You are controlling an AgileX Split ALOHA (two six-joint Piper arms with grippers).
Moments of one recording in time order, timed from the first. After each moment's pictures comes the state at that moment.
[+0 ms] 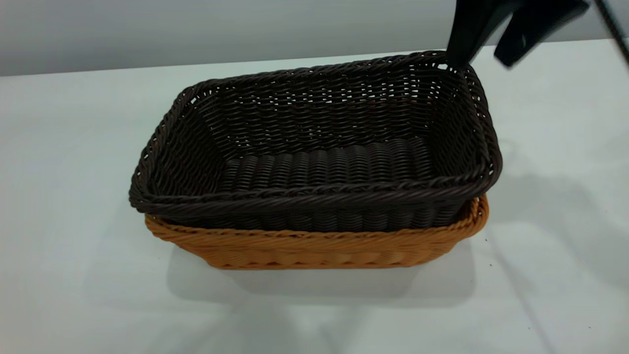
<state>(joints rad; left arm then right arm) -0.82 1.22 -1.27 -0.25 0.30 0.56 0.24 1.83 -1.37 0.36 1.02 -0.31</state>
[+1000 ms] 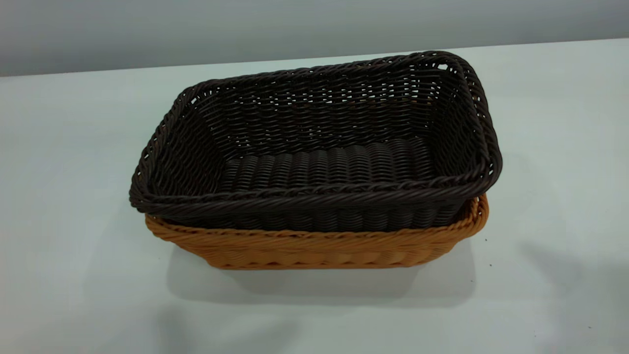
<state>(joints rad) -0.82 1.03 -1.26 -0.15 0.61 0.42 0.24 1.04 -1.34 0.34 0.93 -0.31</state>
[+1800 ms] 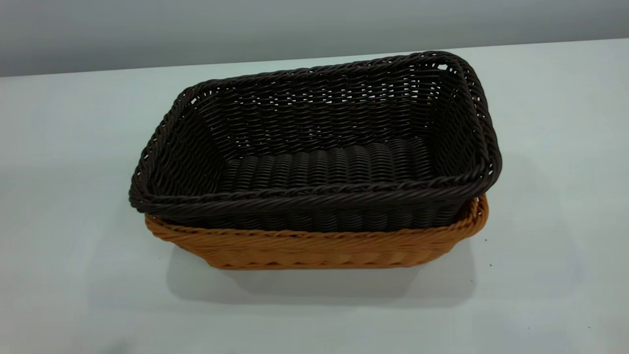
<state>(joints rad) -0.92 0.86 -0.91 0.15 0.71 0.15 0.24 0.26 -0.91 0.18 1.05 -0.22</state>
